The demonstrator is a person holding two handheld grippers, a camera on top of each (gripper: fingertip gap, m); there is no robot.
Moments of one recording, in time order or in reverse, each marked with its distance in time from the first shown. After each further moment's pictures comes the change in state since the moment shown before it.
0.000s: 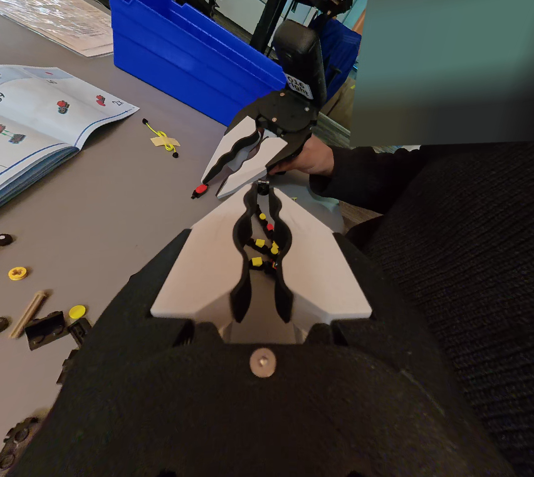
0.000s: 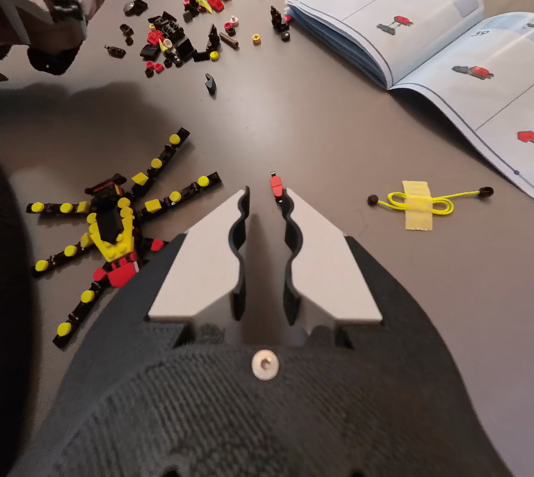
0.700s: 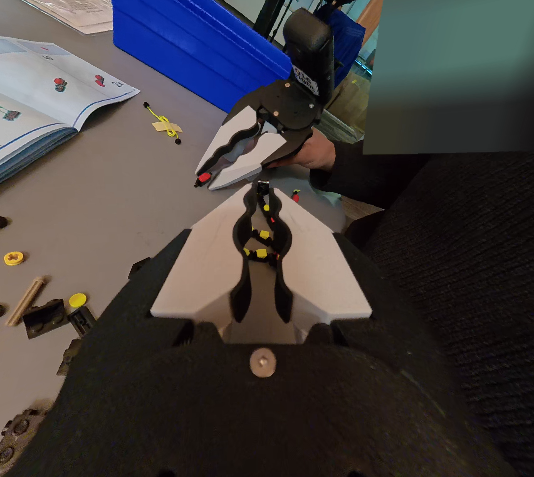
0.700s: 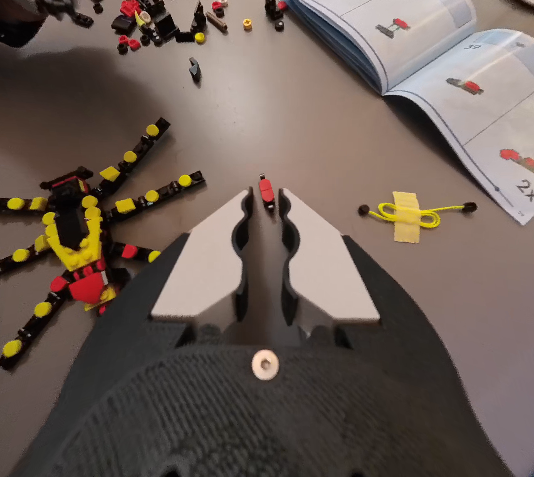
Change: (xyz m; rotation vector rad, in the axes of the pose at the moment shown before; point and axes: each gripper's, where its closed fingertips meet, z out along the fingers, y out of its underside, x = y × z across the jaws) left arm -0.008 0.010 0.002 -0.030 -0.001 -0.036; right arm 0.008 0.003 0.011 -0.040 0.068 -0.092
